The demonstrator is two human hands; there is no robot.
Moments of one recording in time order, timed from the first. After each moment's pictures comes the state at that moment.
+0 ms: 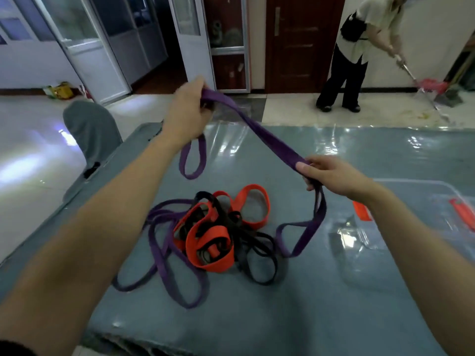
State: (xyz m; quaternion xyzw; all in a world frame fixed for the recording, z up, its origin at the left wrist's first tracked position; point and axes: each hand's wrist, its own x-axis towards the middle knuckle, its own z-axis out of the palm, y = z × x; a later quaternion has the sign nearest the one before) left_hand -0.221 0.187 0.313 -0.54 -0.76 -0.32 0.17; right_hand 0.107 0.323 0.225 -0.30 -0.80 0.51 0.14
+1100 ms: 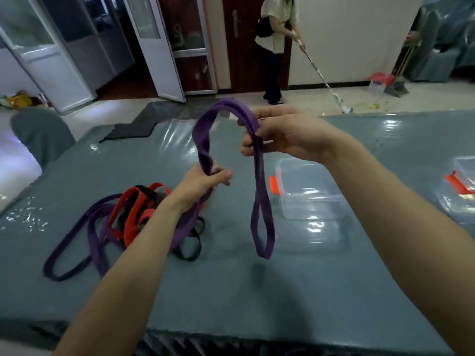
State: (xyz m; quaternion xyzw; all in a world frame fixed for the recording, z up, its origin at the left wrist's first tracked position) left_hand 0.052 0.205 0.182 -0.49 -0.66 -0.46 -0.32; right_hand 0.283 0.323 0.317 -0.17 -0.72 0.65 0.16
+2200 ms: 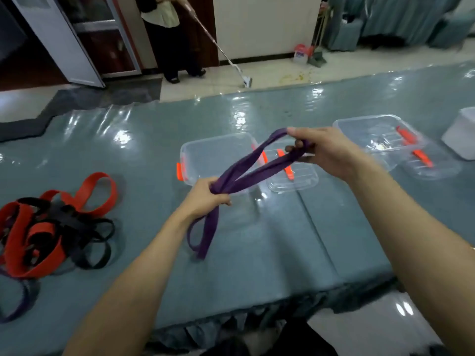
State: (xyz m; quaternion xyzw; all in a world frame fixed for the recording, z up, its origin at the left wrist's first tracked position) left_hand 0.285 0.314 0.100 -0.51 -0.68 -0.32 -0.41; right_hand 0.572 0.419 0.231 -0.44 -0.53 0.65 0.33
